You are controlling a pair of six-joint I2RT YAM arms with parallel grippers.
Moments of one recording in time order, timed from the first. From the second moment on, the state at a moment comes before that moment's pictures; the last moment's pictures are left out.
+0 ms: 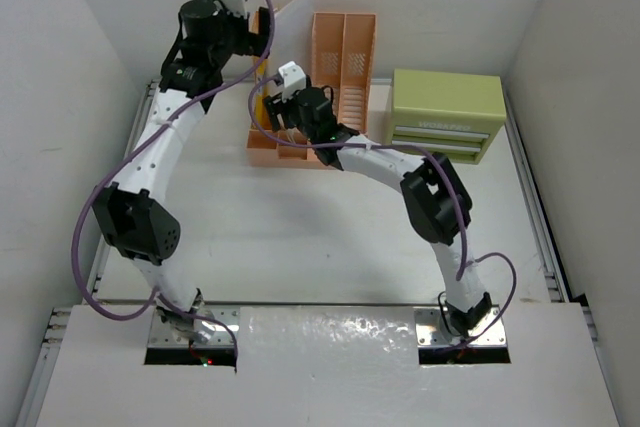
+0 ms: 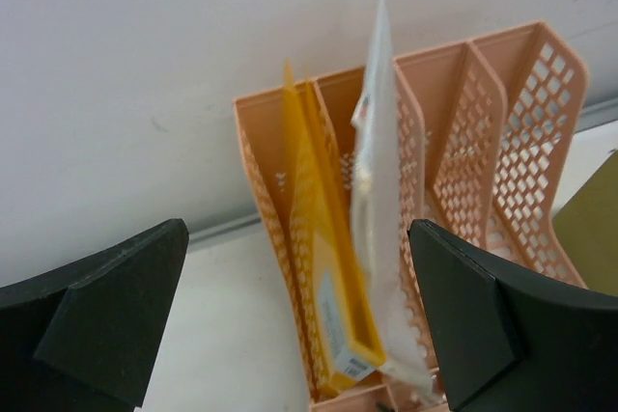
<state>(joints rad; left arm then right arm) -0.22 1.74 1.88 -0.22 0.02 0.11 0.71 2.14 1.64 0.36 0.15 -0.06</state>
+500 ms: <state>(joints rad) -0.15 1.73 1.85 -0.32 0.17 0.11 0.71 2.36 1.89 0.39 0.29 -0.09</state>
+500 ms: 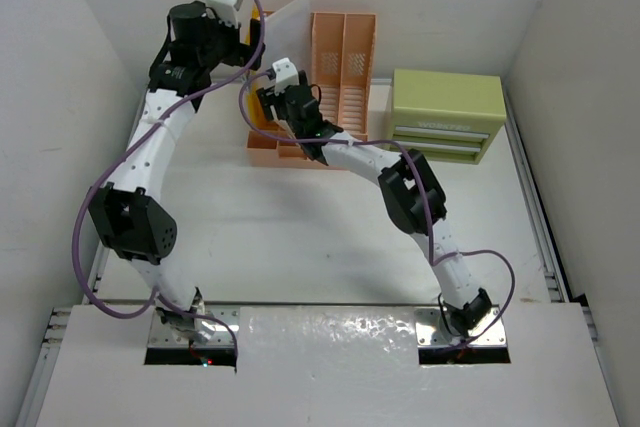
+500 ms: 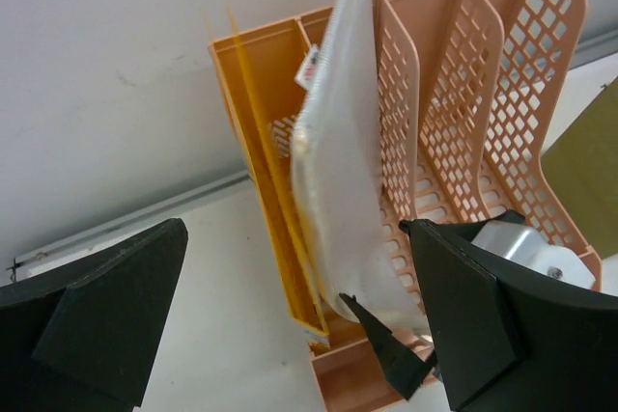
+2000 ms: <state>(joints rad) -0.01 1.73 1.73 -0.28 0.39 0.09 0.77 2.47 1.90 0.41 0.28 -0.35</state>
